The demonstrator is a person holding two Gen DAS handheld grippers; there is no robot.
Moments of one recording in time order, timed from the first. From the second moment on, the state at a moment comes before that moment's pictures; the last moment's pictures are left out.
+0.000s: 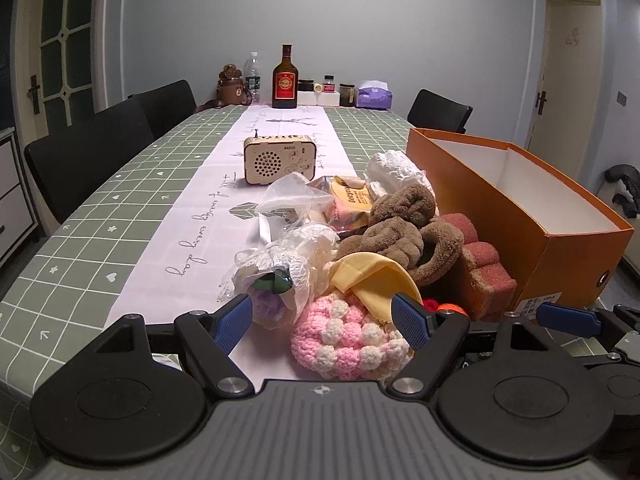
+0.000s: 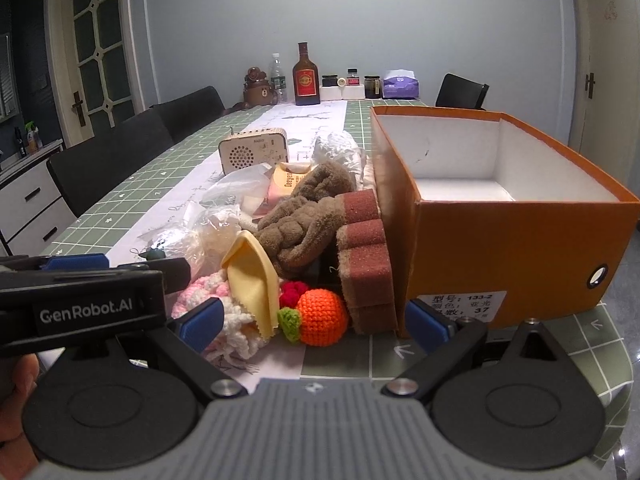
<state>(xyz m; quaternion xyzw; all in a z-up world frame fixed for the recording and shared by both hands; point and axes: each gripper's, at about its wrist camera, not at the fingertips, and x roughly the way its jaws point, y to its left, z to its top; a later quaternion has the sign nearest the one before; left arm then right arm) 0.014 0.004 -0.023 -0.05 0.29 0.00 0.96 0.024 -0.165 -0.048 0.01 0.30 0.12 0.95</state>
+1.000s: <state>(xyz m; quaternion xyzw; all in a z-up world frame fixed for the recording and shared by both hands) 0.050 -0.037 -0.062 -0.02 0.31 -0.09 0.95 0.037 -0.200 -0.081 0.02 0.33 0.14 0.93</state>
